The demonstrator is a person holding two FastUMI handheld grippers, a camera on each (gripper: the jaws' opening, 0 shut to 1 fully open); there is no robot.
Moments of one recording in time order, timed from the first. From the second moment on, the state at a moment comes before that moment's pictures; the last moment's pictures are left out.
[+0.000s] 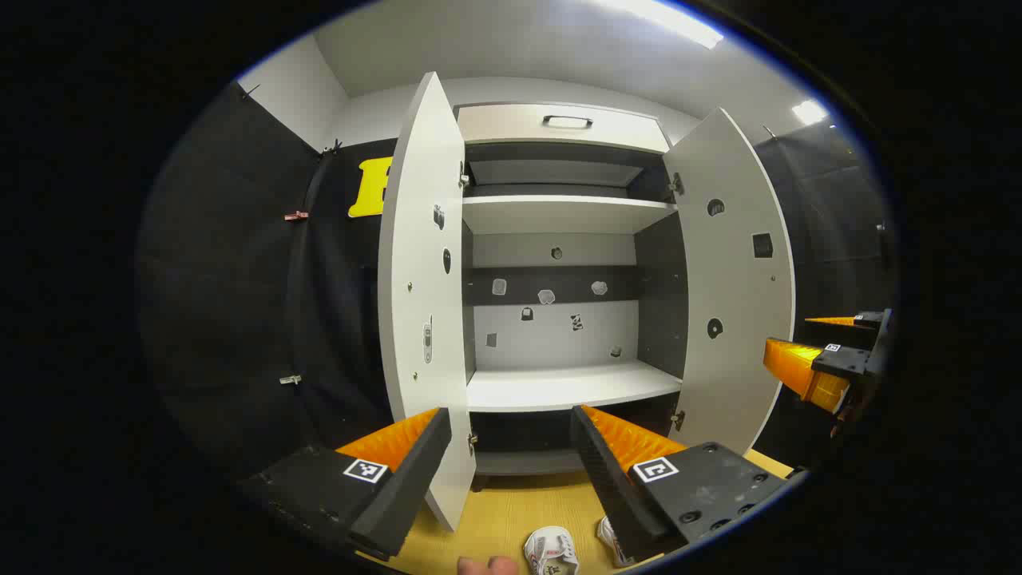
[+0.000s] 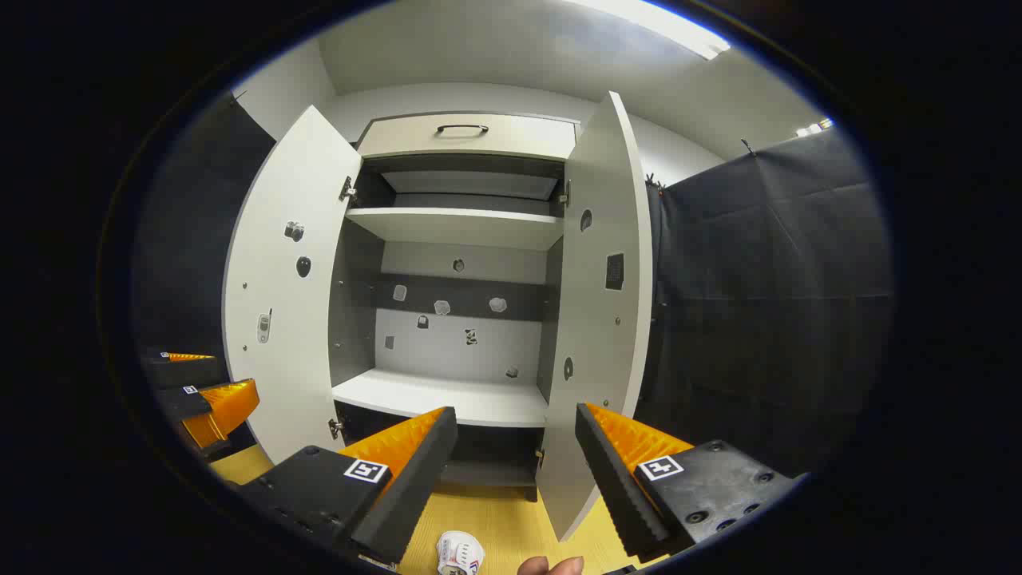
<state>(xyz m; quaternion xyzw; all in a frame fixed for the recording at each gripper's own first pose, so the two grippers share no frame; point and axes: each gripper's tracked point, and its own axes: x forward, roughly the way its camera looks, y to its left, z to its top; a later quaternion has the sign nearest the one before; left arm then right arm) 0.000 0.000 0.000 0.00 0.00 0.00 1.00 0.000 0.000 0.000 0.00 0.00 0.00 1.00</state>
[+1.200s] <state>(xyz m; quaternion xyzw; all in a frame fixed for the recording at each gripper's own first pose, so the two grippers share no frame) -0.009 0.005 0.000 0.00 -0.01 0.01 1.00 -0.010 0.014 -0.013 0.01 0.01 0.02 1.00</state>
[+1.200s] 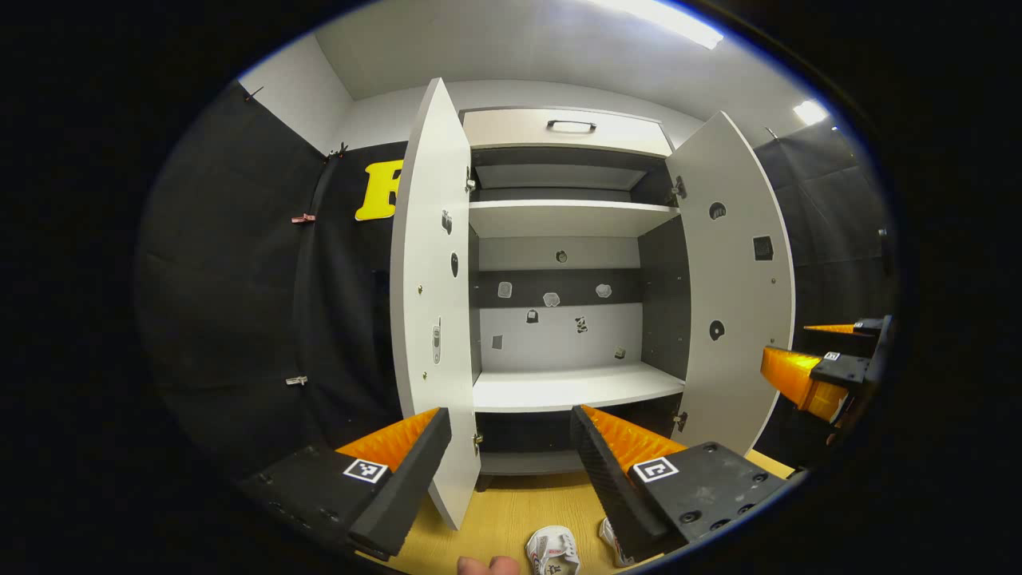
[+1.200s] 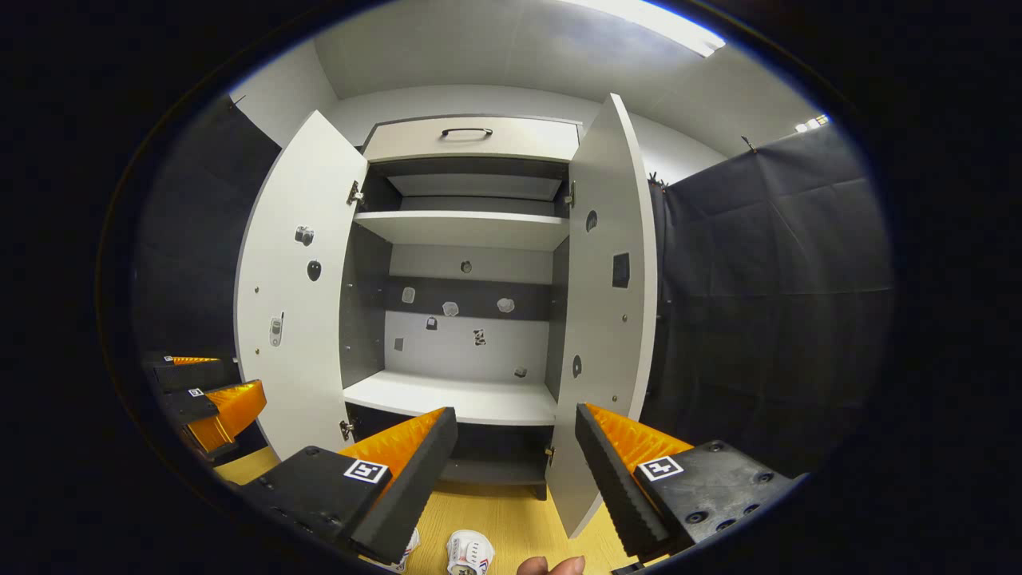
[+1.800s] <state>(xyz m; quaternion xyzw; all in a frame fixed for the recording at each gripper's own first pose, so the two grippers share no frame) -0.003 0.022 -0.028 -0.01 0.00 0.05 1.00 -0.050 0.060 -0.230 0.08 0.22 0.08 0.97</state>
